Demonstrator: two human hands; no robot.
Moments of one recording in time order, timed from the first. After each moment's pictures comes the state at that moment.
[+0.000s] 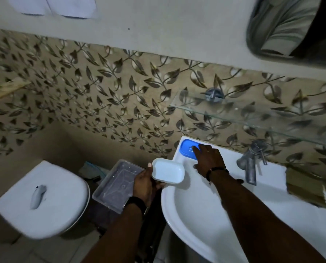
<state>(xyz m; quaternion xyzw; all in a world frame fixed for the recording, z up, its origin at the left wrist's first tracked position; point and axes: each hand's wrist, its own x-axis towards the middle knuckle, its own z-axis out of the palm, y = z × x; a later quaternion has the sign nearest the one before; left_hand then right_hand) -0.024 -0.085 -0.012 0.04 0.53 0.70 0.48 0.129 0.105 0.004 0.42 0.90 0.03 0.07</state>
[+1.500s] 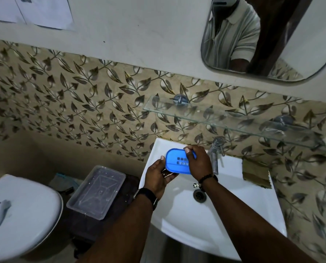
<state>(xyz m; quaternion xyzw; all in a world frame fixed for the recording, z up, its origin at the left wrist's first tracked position) 0.069 -0.047 0.033 0.12 0.43 0.68 0.58 0.195 0.042 0.065 0.48 0.74 -0.30 -0.37</state>
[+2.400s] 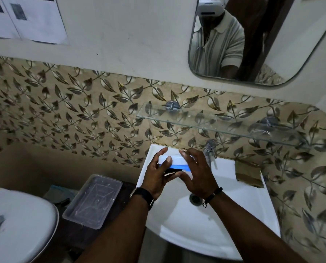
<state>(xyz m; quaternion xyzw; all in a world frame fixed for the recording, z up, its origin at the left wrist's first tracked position) 0.071 -0.052 0.066 0.26 0.39 0.66 0.59 0.236 0.002 0.093 0.25 0.89 -0.04 -0.38</state>
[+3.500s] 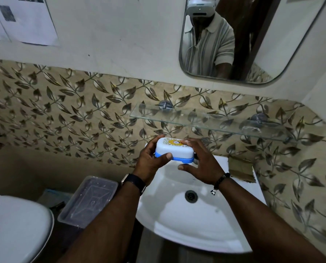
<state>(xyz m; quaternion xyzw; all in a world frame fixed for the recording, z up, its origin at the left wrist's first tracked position) 0.058 -0.043 0.102 0.40 0.39 0.66 0.50 0.265 0.026 0.125 0.25 0.87 -0.24 -0.34</state>
